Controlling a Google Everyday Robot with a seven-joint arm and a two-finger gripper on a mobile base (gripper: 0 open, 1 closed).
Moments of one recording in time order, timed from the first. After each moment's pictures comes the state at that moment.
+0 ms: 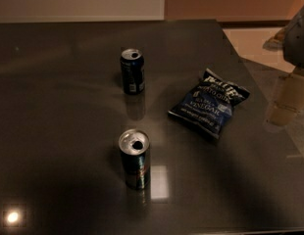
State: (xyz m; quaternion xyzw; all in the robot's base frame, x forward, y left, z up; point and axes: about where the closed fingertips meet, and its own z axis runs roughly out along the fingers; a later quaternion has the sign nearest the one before) arm 0.438 -0.217 0.976 -0.60 0.78 -0.03 0.16
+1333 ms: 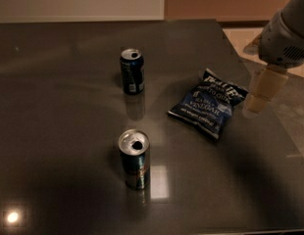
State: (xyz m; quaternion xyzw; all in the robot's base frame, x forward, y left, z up) arm 0.501 -0.215 0.934 -0.61 0.78 0.01 0.16
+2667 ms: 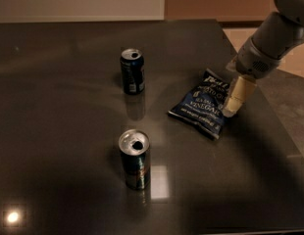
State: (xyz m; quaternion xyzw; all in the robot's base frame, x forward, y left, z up) arm 0.569 -0.213 0.855 -0.59 0.79 0.08 0.15
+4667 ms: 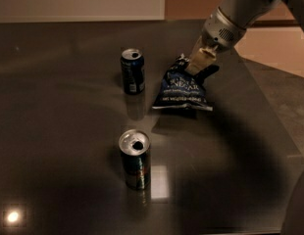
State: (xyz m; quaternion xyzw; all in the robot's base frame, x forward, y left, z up) arm 0.597 -0.116 0.906 -0.61 0.75 0.16 0.18
